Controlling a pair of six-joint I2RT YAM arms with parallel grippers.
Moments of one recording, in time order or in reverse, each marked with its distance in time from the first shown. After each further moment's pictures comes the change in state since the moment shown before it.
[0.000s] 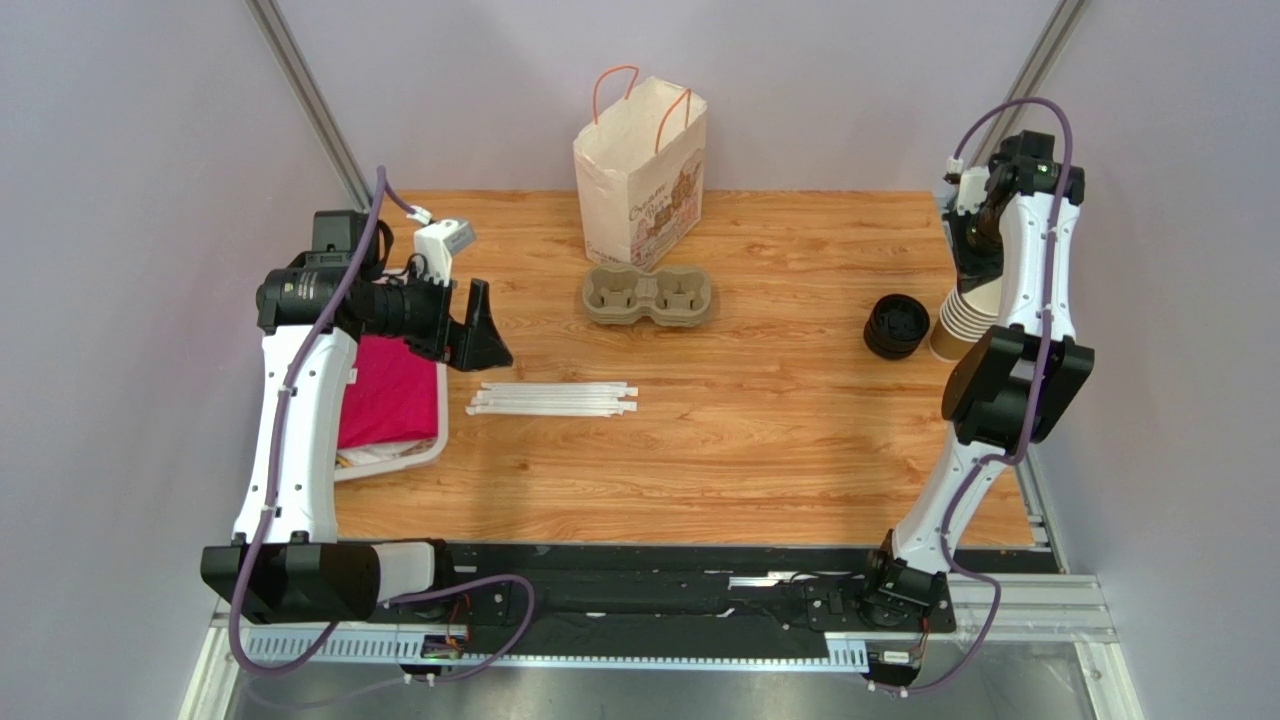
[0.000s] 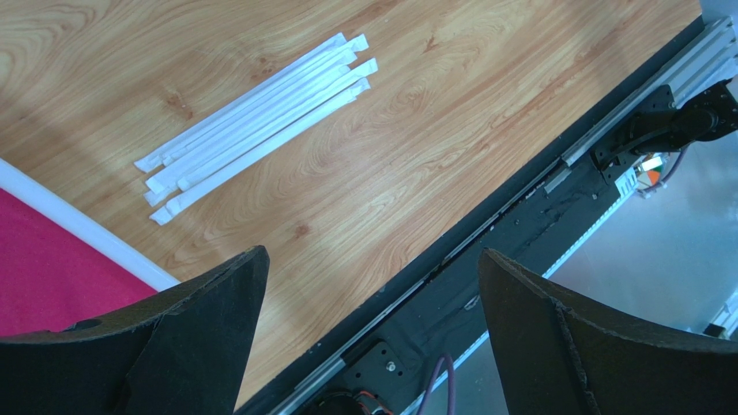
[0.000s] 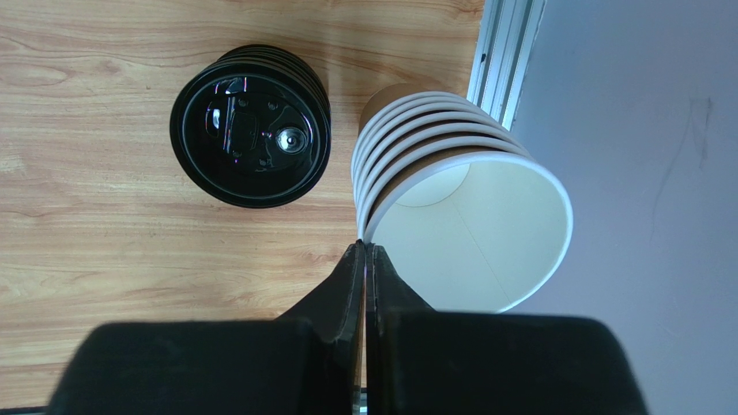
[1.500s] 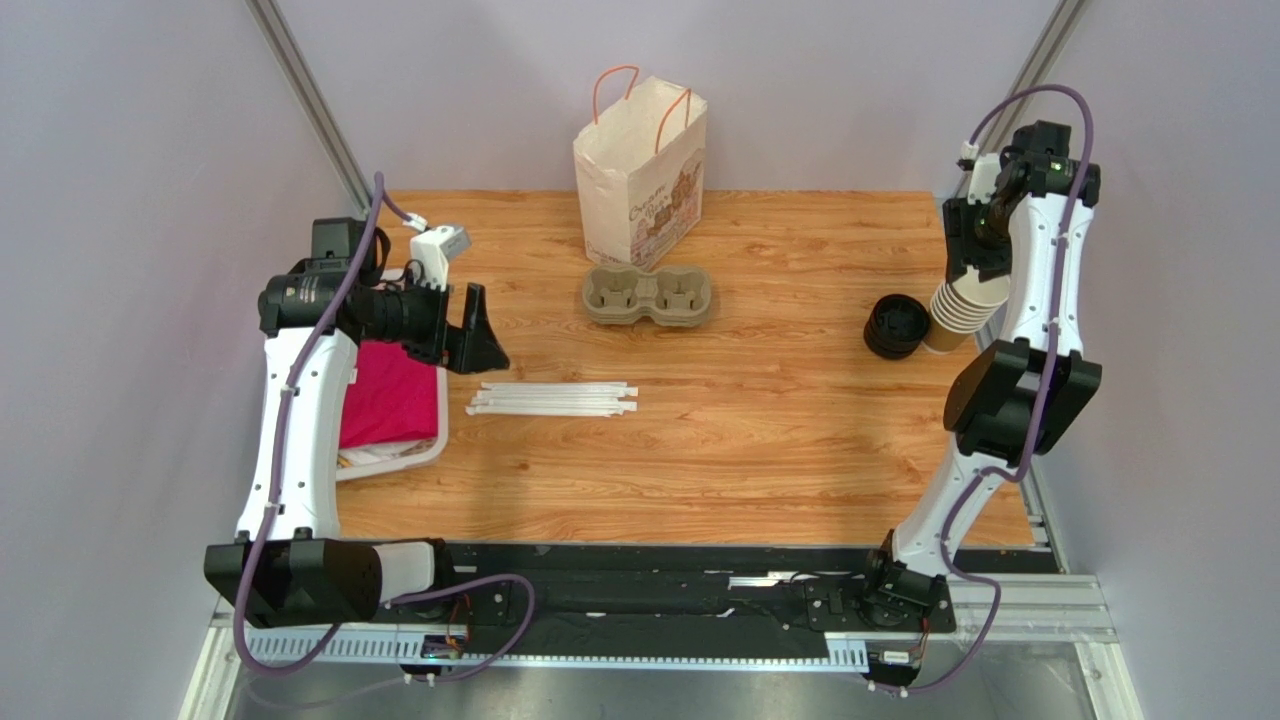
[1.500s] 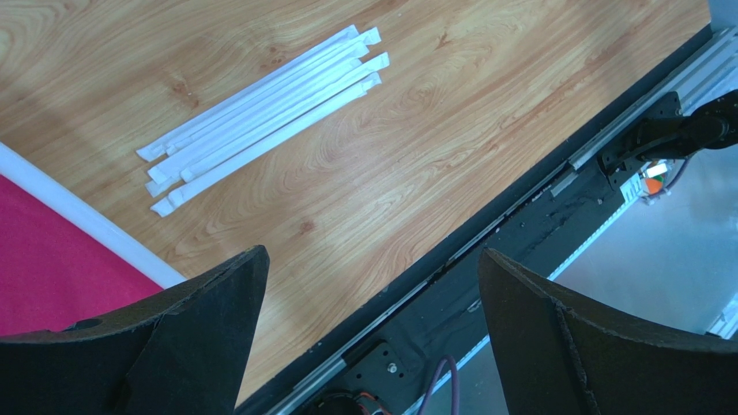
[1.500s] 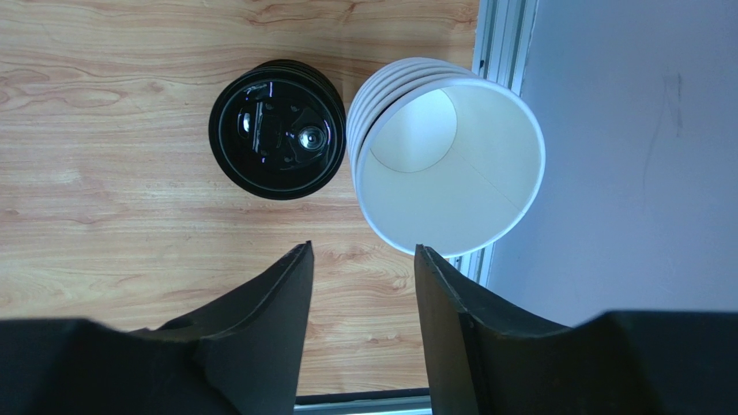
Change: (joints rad) left arm 0.032 -0.008 -0.057 0.029 0.001 0.001; right arm -0.004 -0.074 0.000 0.000 -0.033 0.067
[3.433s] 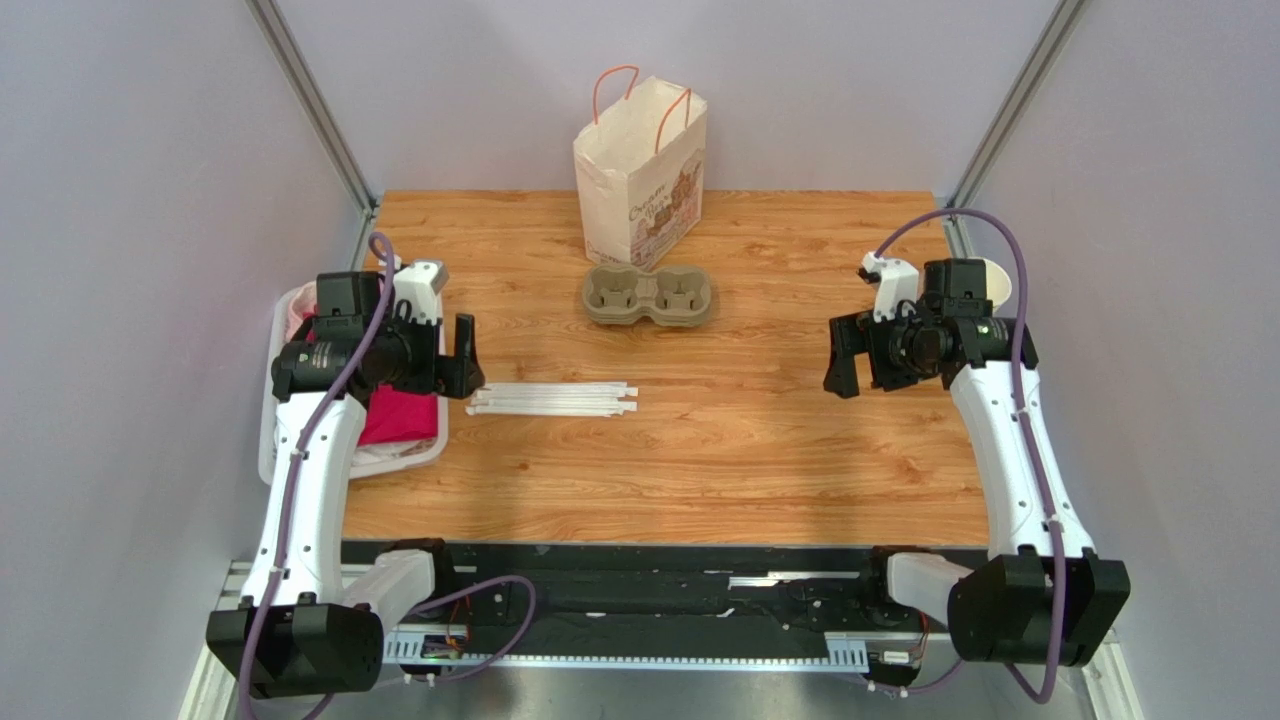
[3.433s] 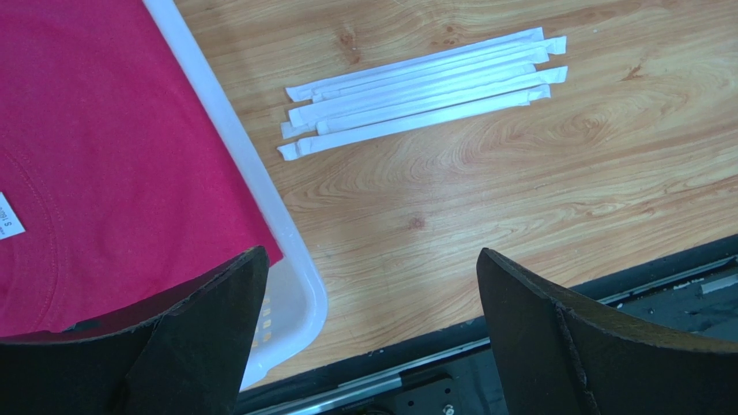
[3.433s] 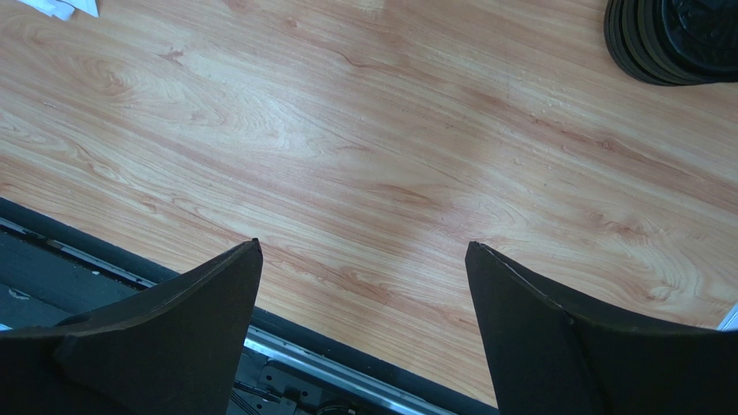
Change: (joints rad) left arm 0.006 -0.214 -0.311 0.258 -0.367 -0.150; right arm 0.275 -0.800 -0.999 0.287 -0.299 0.087
